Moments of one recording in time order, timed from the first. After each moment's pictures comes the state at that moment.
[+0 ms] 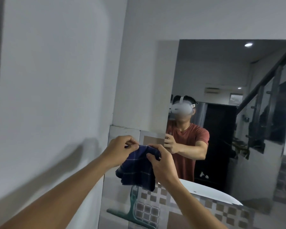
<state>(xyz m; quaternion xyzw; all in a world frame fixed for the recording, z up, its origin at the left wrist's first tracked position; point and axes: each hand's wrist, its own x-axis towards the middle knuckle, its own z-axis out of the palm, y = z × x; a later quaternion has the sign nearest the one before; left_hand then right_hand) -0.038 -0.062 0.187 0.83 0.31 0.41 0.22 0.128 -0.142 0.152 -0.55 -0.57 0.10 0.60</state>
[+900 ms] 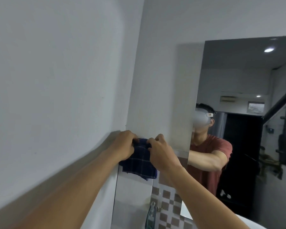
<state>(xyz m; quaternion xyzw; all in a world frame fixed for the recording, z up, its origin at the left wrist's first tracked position) -0.043 0.041 0.234 0.83 0.41 0.37 0.03 0.116 -0.018 0.222 -0.66 -0.68 -0.20 0.26</state>
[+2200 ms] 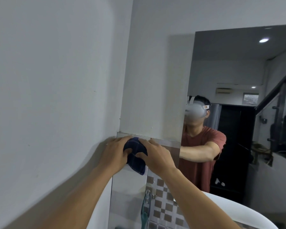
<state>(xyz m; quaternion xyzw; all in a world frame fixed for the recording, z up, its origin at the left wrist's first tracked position) -0.041 0.032 0.172 0.79 0.38 0.47 0.02 0.119 -0.038 0.192 -0.63 -0.70 -0.19 0.27</state>
